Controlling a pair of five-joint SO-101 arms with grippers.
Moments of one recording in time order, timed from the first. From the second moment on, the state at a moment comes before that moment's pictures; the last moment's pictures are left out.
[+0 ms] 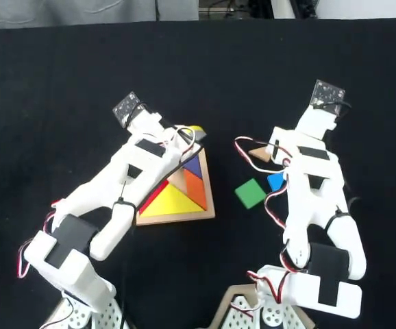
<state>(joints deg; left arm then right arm) 21.0 7.9 29.0 30.5 63.0 12.3 -7.7 44.9 26.8 -11.2</state>
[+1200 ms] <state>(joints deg) 25.1 13.7 22.1 39.3 63.1 12.3 -7.7 44.9 26.8 -11.2</state>
